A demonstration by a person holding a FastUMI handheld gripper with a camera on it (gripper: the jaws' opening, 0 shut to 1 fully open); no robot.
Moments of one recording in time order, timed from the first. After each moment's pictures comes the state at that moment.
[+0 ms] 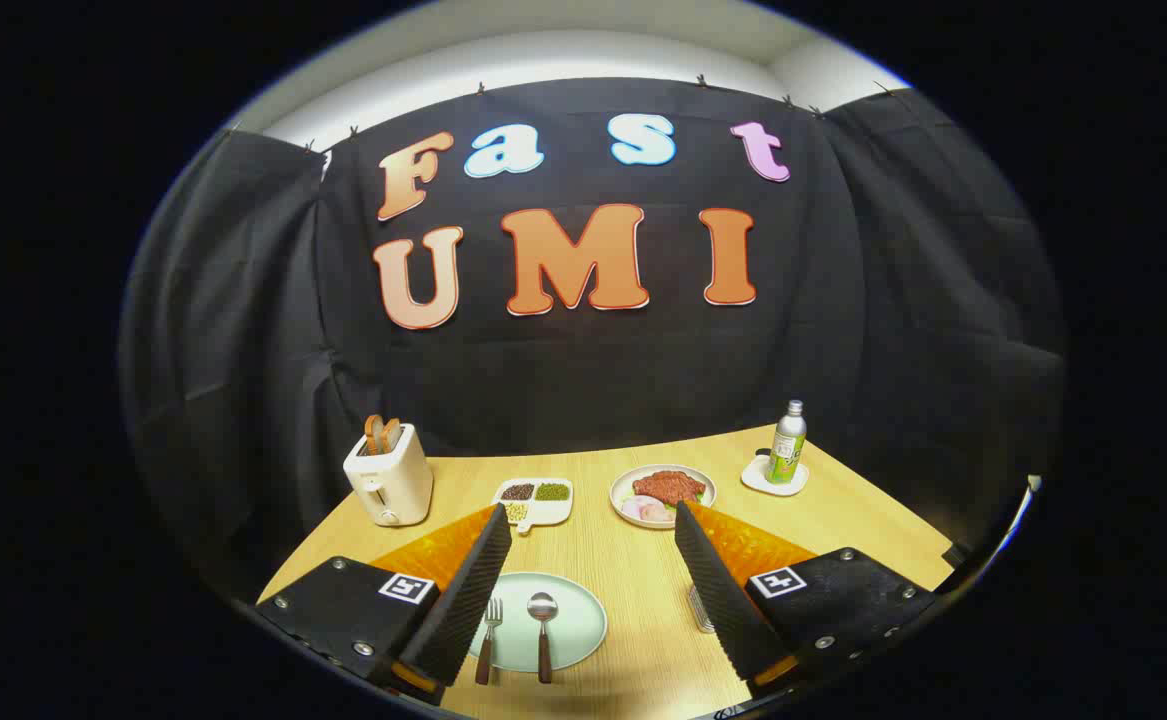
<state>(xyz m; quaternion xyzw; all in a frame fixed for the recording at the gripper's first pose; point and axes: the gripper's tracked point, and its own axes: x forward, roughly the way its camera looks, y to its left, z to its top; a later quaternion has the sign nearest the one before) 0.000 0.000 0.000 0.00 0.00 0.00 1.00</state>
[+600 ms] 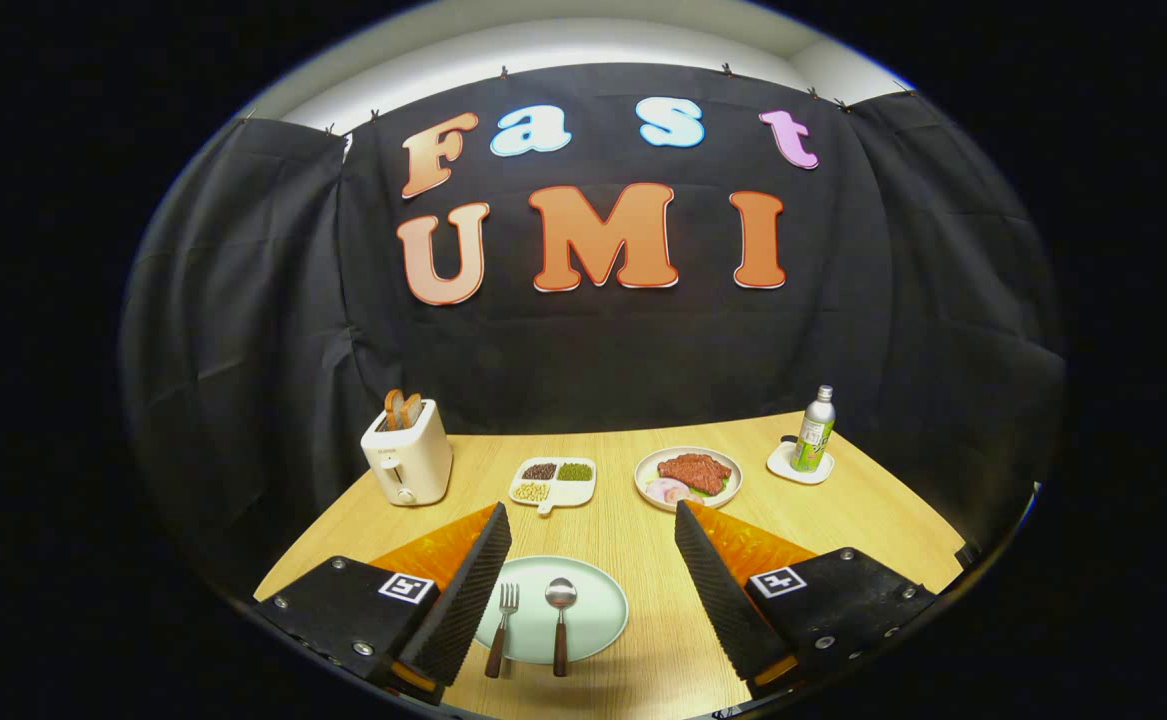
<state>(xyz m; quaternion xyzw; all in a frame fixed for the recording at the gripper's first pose) 0.010 0.020 -0.030 -0.01 0.03 0.03 1.00</state>
